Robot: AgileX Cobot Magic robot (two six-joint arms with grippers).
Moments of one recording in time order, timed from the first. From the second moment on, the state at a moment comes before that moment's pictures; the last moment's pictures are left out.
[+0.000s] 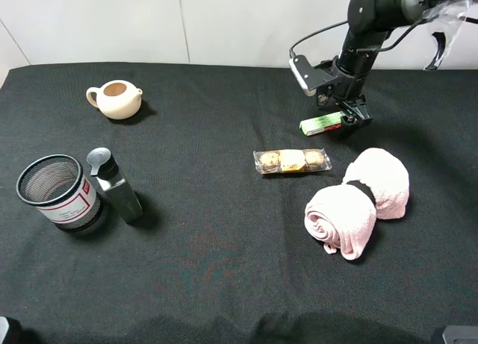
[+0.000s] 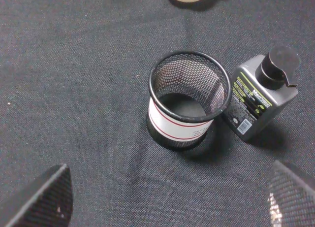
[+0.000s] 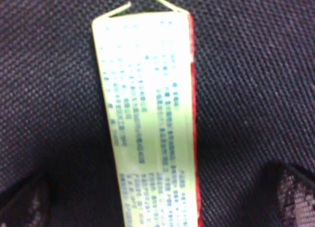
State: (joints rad) left arm -0.11 0.00 -0.54 0.07 1.18 -0.18; right arm 0.26 2.30 -1.65 0.02 0.94 -1.58
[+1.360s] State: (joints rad) left arm -0.11 0.00 -0.54 0.07 1.18 -0.18; right arm 0.26 2.30 -1.65 0.05 0.93 -1.58
